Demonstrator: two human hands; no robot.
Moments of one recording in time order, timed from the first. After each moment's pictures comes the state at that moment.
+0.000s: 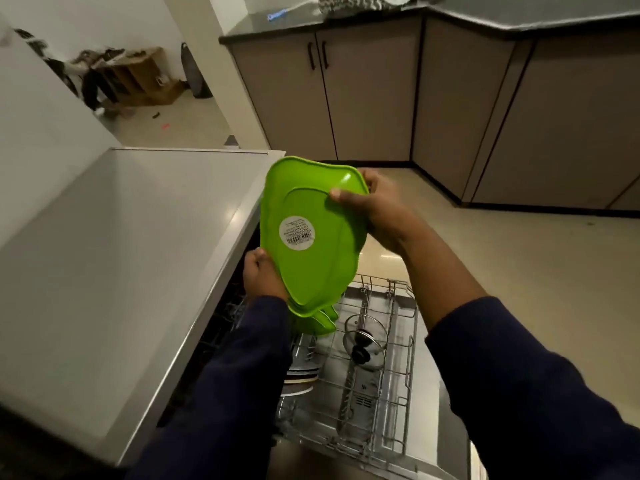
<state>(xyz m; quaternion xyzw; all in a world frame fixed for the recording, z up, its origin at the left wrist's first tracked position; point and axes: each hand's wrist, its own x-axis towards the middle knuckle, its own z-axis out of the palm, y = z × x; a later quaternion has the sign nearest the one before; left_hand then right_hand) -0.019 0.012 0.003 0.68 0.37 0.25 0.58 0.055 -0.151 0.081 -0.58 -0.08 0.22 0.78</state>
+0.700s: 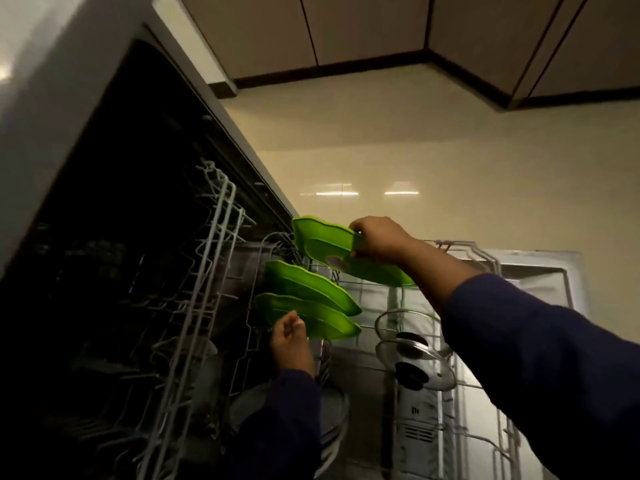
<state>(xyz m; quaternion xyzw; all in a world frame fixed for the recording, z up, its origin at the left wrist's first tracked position) 0.057 0.087 -0.346 0.67 0.49 0.08 0.56 0.212 -0.041 -0.313 -0.91 -0.16 0.29 0.26</state>
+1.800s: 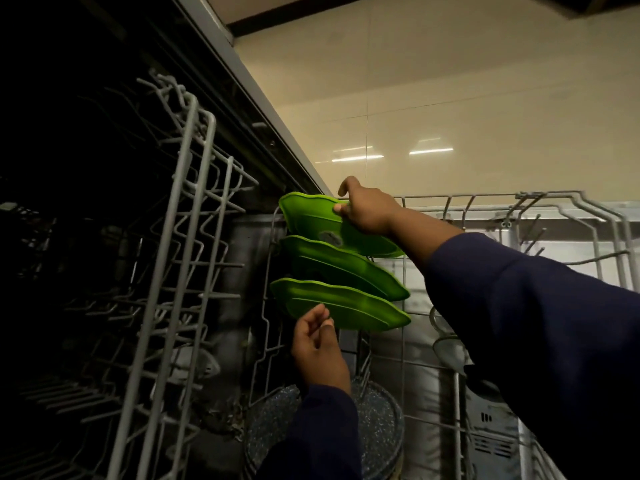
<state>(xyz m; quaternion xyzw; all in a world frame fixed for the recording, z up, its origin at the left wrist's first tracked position) 0.053 0.117 -0.425 0.65 0.47 0.12 0.59 0.244 0.048 -0.438 -0.88 -0.13 0.30 0.35</state>
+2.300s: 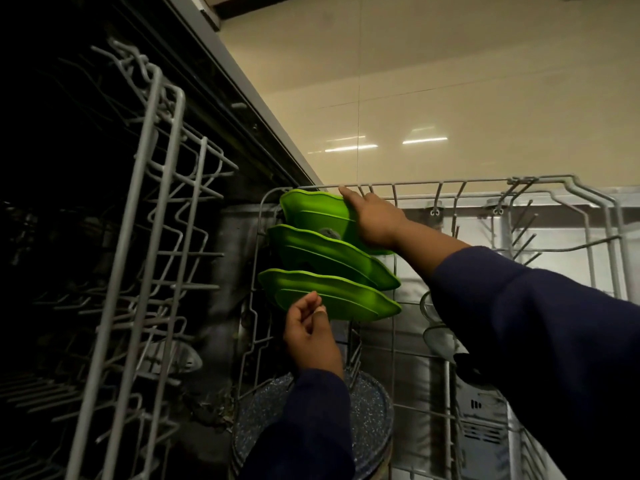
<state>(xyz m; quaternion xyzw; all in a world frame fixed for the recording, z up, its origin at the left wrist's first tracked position) 0.057 0.115 -0.438 0.67 0.46 0.11 0.57 0.220 0.029 -0.476 -0.90 -0.13 0.31 0.29</state>
